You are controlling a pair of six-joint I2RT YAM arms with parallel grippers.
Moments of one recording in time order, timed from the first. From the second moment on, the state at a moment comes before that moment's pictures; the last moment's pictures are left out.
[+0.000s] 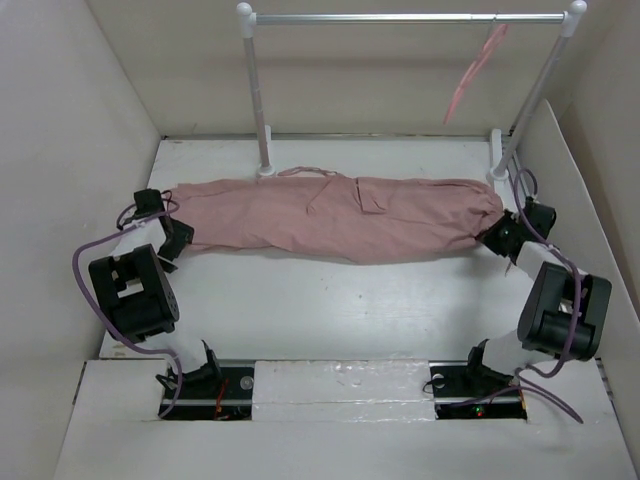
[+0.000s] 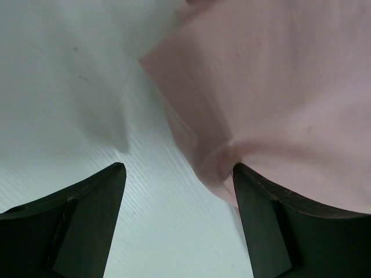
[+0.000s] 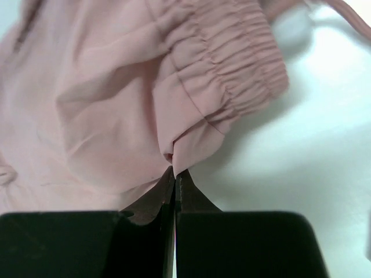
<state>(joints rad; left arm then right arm) 0.32 1.62 0.99 -0.52 -0.15 -0.82 -0.35 1.52 0.77 0.01 -0.26 0.46</state>
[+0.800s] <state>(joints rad) 0.30 1.70 0.98 -0.42 0.04 -0.81 -0.58 1.24 0.60 -0.20 -0.38 0.20</state>
